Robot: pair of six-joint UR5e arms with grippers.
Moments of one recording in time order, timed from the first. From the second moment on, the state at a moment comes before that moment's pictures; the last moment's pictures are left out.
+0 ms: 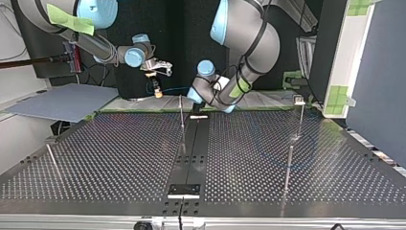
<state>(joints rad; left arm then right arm) -0.50 -2.89 -0.93 -3.49 -1.94 -1.58 1.95 -0.52 1.64 -0.88 1.41 1.33</state>
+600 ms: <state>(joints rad) -0.51 -3.00 -0.90 -3.52 -1.91 -1.56 1.95 -0.52 1.64 -0.88 1.41 1.33</state>
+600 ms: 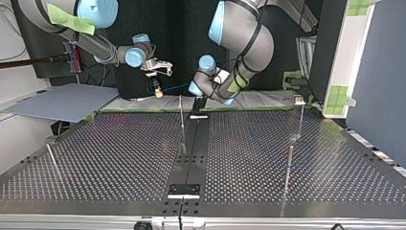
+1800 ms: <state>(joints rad) -0.50 -2.98 -1.00 -3.34 -1.79 -1.61 1.96 -0.52 1.64 -0.88 1.41 1.33</state>
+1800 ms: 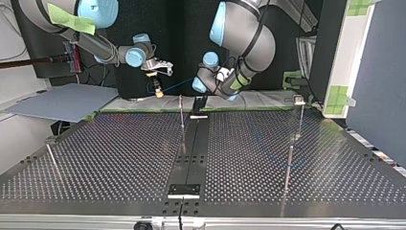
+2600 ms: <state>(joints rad) -0.52 -2.76 -1.22 -3.12 -1.90 -1.73 1.93 -0.52 1.64 -0.88 1.41 1.38</state>
